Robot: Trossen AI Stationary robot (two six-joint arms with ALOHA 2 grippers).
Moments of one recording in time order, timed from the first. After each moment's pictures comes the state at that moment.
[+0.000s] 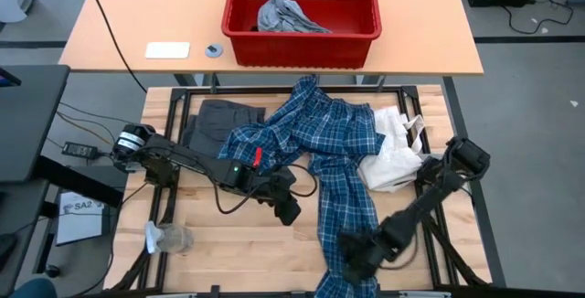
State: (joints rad) left arm -0.28 1.69 1.29 -0.42 -0.14 -0.91; right arm 0.77 1.79 1.09 -0.37 0.13 1.28
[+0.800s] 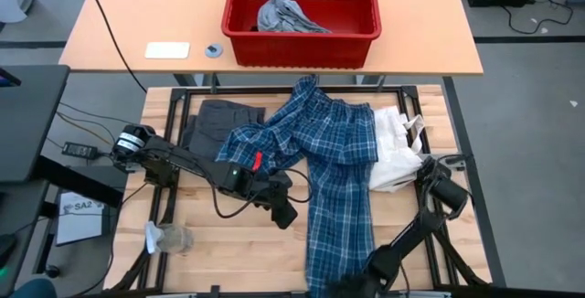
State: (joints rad) left arm -0.31 1.69 1.29 -0.49 -0.14 -0.96; right arm 0.88 2.19 1.31 0.10 -0.15 1.22
